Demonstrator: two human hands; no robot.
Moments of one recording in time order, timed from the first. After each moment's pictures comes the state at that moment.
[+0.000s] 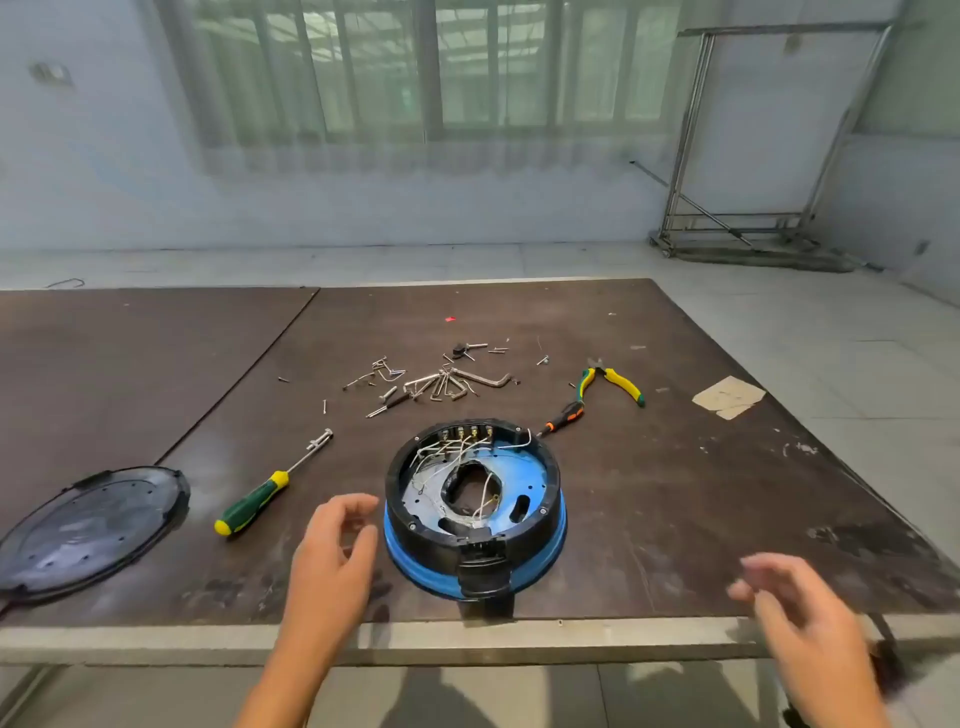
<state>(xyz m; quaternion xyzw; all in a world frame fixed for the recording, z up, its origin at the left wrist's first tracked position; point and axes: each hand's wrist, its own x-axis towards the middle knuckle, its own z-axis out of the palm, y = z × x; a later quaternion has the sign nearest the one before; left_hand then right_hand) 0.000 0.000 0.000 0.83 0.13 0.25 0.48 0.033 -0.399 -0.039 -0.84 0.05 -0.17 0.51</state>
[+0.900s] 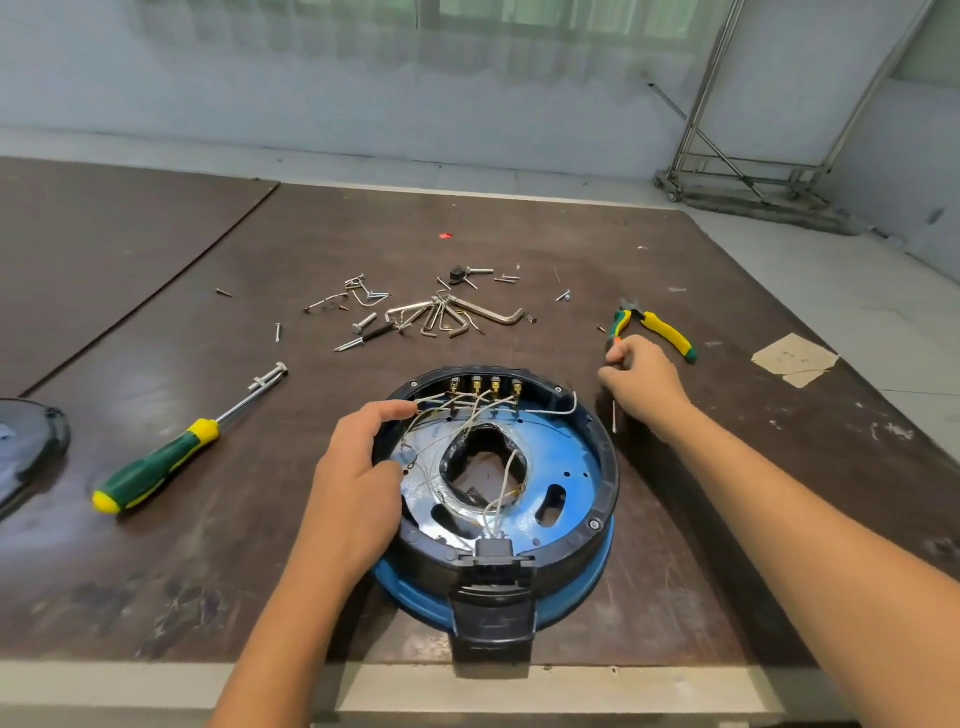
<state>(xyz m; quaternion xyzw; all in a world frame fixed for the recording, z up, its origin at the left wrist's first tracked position) 0.098 0.007 -0.030 0.82 0.16 0.13 0.53 0.308 -0.244 -0.042 -0.92 0.02 -0.03 0.38</state>
